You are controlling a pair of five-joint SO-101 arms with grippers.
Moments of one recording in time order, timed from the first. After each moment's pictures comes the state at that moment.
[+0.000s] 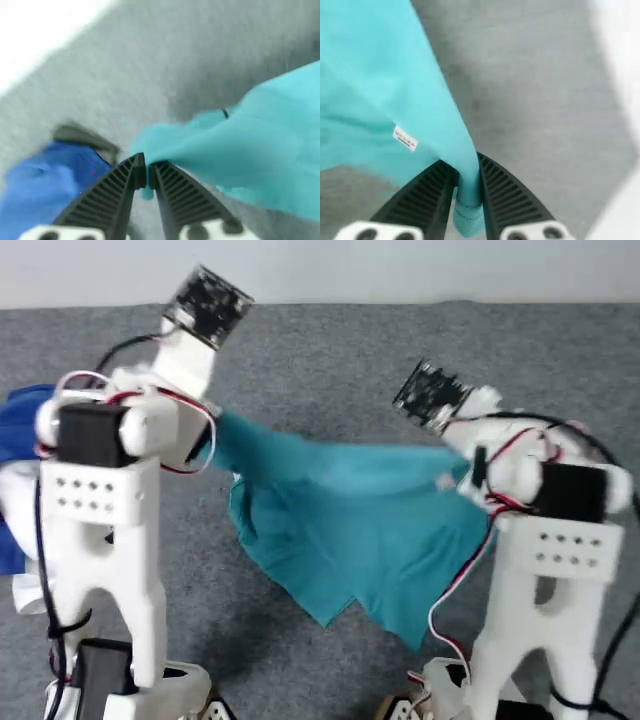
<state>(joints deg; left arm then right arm) 3.2 -10.5 -24.8 99.2 -17.9 4.6 -29.0 -0.7 88.4 60.2</state>
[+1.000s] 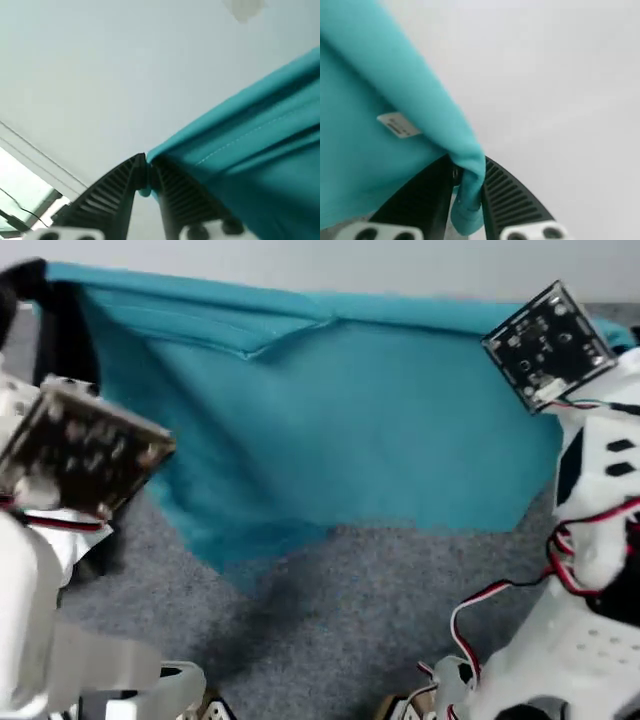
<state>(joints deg) -3.7 -11.8 -74.5 94.5 -38.5 16.8 -28.6 -31.1 79.2 56.2</state>
